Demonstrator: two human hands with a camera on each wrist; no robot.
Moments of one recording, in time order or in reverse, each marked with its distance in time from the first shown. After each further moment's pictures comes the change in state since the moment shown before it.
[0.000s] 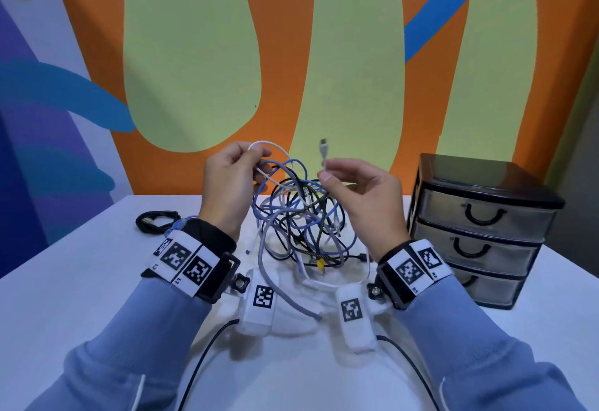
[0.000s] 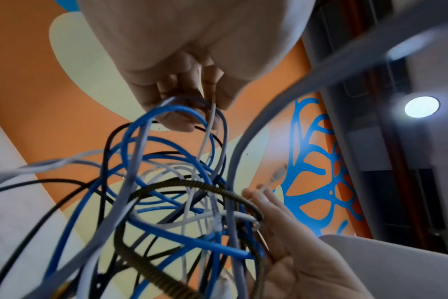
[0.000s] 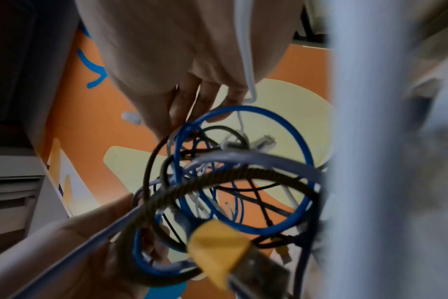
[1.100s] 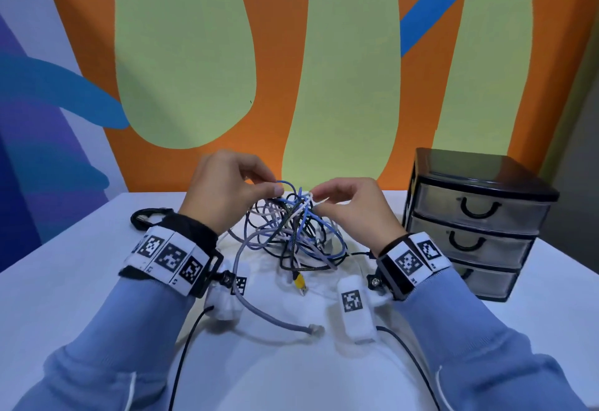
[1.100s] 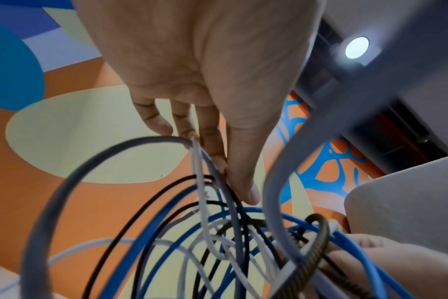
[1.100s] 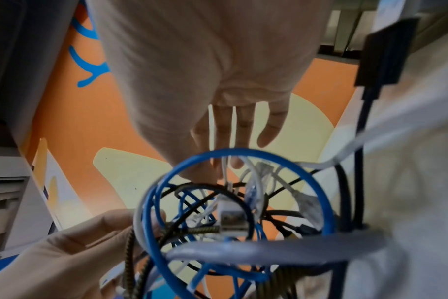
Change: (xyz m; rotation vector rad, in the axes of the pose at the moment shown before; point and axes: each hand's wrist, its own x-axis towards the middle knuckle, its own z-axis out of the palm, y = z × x) left_hand 0.002 -0.004 -0.023 0.651 -0.249 0.321; right_hand 0.000 0.009 -0.010 -0.322 -0.252 0.227
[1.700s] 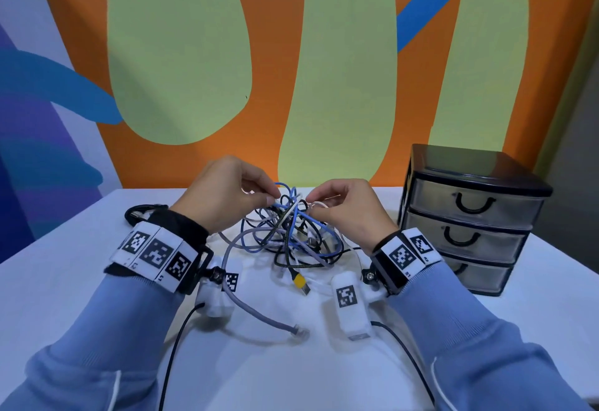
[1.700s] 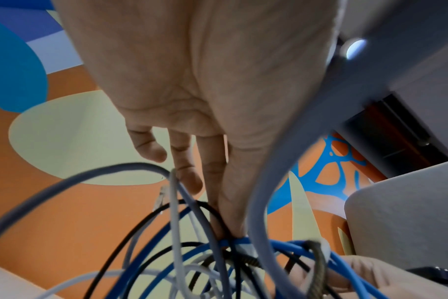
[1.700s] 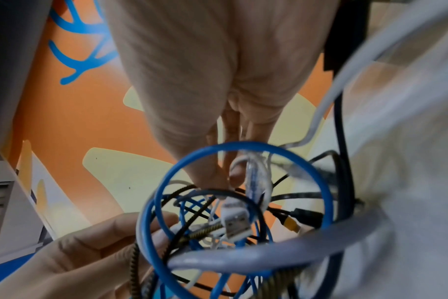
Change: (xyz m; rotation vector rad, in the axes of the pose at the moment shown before) left_hand -0.002 0.001 -0.006 0.161 -0.271 -0.051; right_hand -0.003 0.004 0.003 -0.023 -0.023 0.086
